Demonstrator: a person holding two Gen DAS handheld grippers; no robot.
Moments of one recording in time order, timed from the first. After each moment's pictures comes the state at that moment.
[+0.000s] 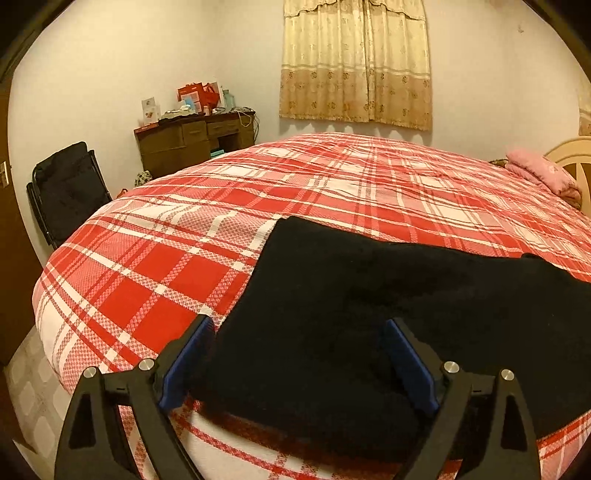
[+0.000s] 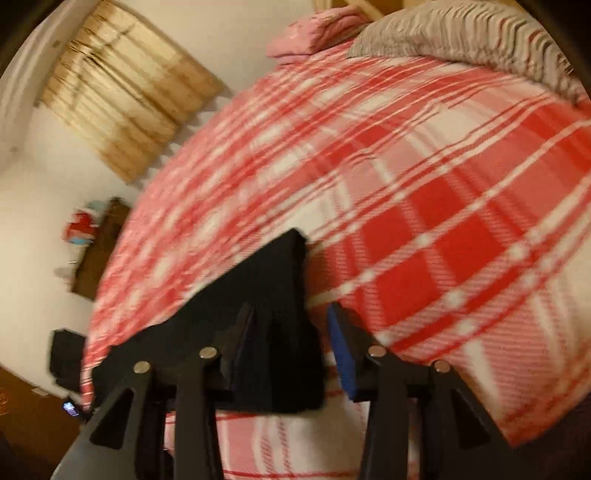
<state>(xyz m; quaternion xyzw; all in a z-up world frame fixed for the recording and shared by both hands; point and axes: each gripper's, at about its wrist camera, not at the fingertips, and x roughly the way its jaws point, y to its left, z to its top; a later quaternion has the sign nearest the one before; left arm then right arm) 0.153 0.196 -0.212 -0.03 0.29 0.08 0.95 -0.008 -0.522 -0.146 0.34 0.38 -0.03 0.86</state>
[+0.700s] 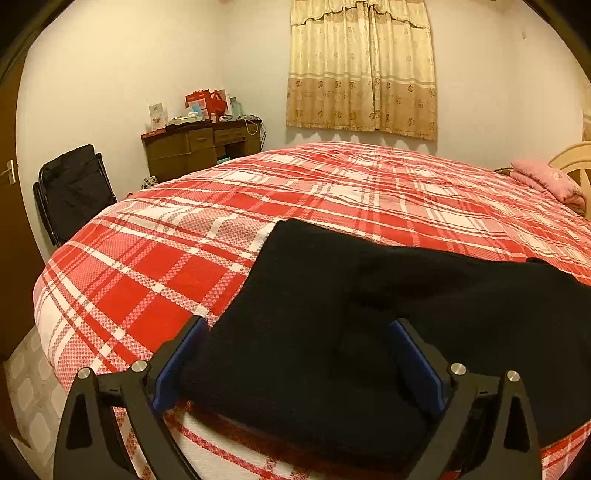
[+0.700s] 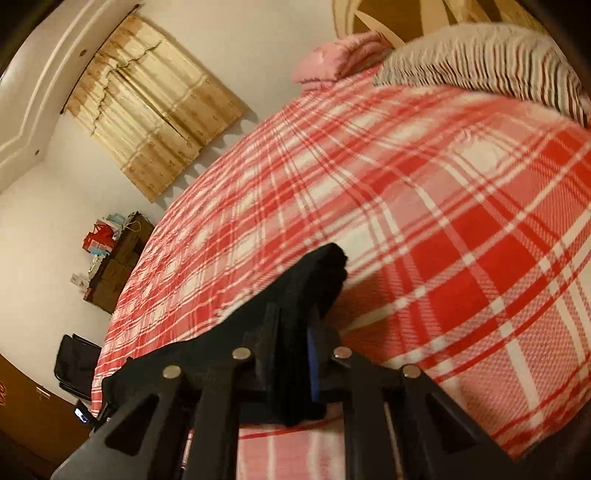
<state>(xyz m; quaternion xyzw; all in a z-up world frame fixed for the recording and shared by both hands) 0.150 0.193 -0.217 -0.03 0.27 0.09 0.96 -0.007 -0.489 -0.119 0.32 0.32 -0.02 0.89</state>
